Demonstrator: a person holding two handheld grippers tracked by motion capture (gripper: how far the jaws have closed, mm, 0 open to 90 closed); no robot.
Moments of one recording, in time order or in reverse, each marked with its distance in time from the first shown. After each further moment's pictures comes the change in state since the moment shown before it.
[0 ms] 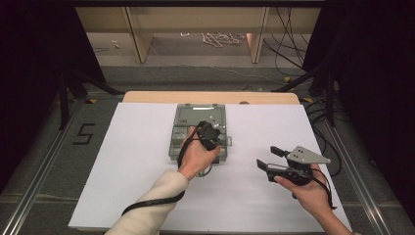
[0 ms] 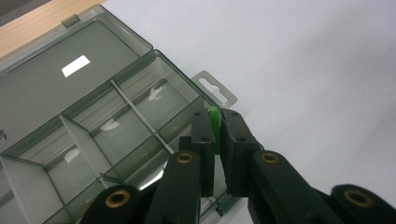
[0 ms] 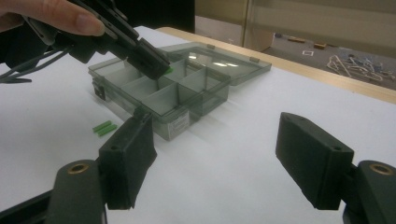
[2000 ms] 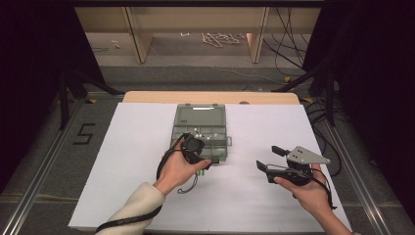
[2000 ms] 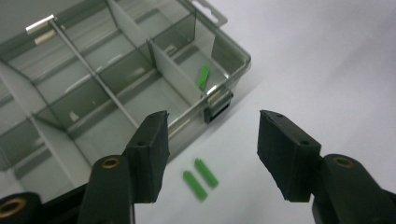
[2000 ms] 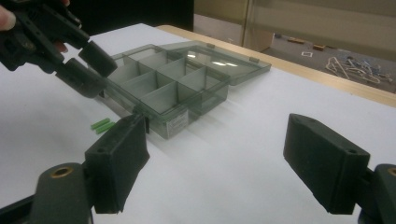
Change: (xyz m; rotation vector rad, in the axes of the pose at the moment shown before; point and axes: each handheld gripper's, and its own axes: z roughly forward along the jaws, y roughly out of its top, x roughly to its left) left arm 0.009 -0.047 -0.035 0.091 -0.075 -0.070; right arm 0.002 0.000 0.001 0.001 0.007 -0.006
